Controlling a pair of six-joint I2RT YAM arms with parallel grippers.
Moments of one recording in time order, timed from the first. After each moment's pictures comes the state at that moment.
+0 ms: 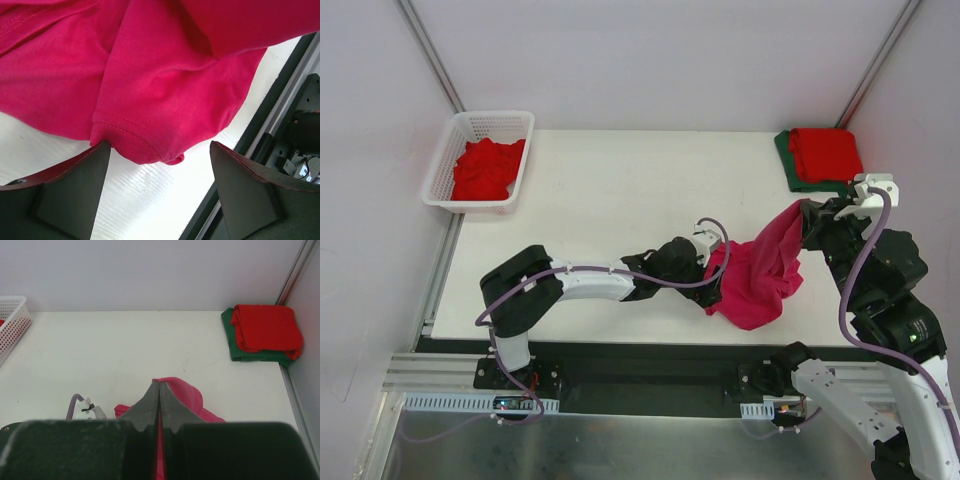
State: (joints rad) left arm -1.09 1.81 1.06 0.17 0.12 -0.46; right arm 0.48 0.63 1.22 -0.64 0.35 0.10
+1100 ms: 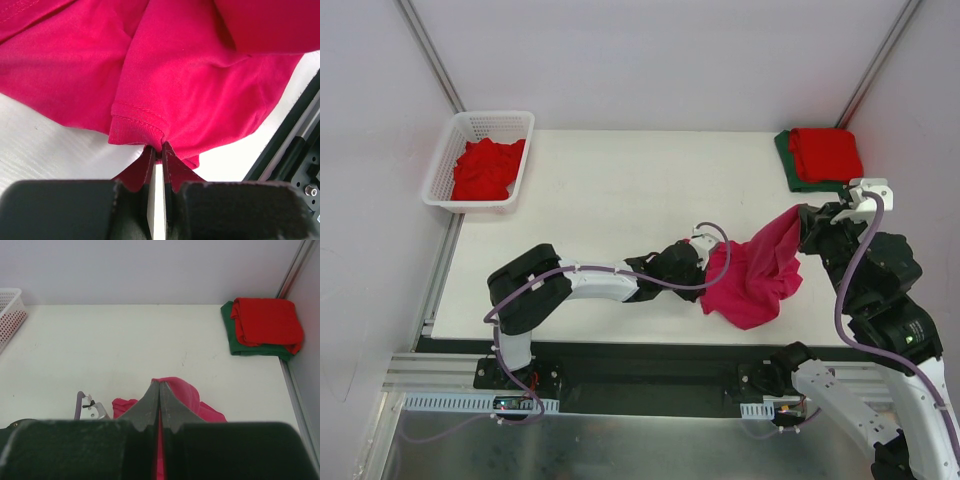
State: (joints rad) left arm -1.09 1.86 1.06 0.14 0.06 -0.44; right arm 0.48 0.61 1.18 -0.65 0.35 0.10
